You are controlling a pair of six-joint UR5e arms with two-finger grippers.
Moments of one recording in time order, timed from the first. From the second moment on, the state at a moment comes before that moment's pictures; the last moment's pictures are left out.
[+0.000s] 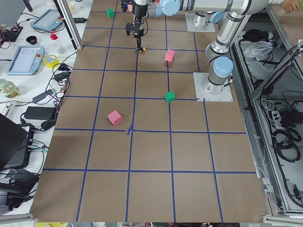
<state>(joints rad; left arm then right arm) -1.51 -1.54 -1.57 -1.42 1.58 0.09 1.99 -1.04 1.64 -2.27 -1.57 0.33</state>
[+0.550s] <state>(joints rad) -1.51 -1.55 -1.56 -1.39 1.58 0.07 1.85 -1.28 1.61 -1.98 -1.56 0.21</state>
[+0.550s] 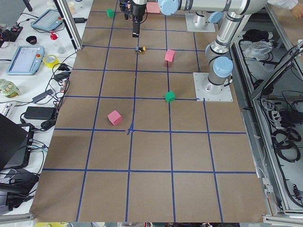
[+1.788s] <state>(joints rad) -1.69 -1.59 -1.90 -0.81 1.62 -0.05 1.70 -1.55 1.58 -1.64 -1.56 -0.02</state>
